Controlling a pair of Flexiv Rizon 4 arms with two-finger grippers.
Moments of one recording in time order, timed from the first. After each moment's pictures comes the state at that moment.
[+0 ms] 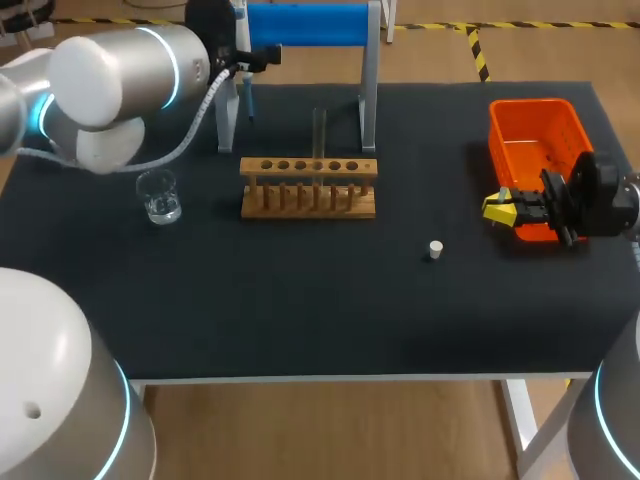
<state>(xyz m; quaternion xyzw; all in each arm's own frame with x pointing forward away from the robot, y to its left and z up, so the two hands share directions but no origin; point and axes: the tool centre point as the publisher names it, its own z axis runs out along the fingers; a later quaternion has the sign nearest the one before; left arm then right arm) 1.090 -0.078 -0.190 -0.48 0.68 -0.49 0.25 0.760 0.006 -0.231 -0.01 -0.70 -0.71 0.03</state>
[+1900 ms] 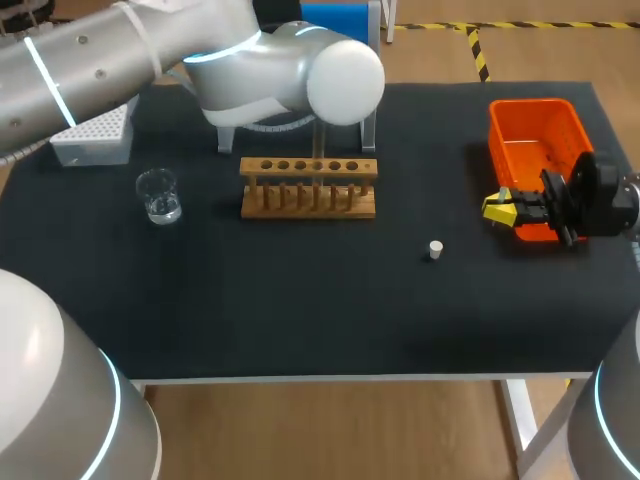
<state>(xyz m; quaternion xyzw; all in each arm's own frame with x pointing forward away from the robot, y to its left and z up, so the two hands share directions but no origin) 1.128 -0.077 -0.197 -0.66 0.49 -0.29 0.49 0.760 0.006 -0.231 -0.01 -0.70 -0.71 0.03</state>
